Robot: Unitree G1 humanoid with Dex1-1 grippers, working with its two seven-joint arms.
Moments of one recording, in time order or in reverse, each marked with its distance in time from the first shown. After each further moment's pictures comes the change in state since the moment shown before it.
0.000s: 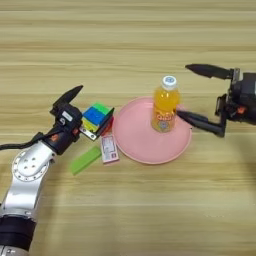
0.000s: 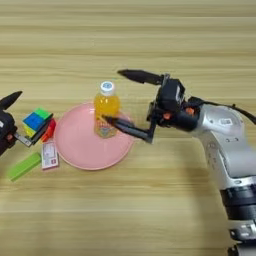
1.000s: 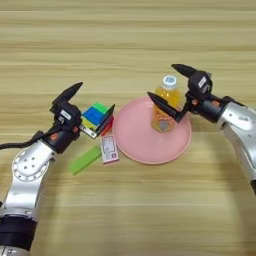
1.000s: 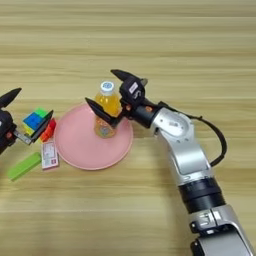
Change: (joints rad) left arm 0.000 -0.008 0.000 -0.018 -0.029 -0.011 0.001; right arm -0.050 0.191 0.139 0.197 -0.355 0.004 -0.392
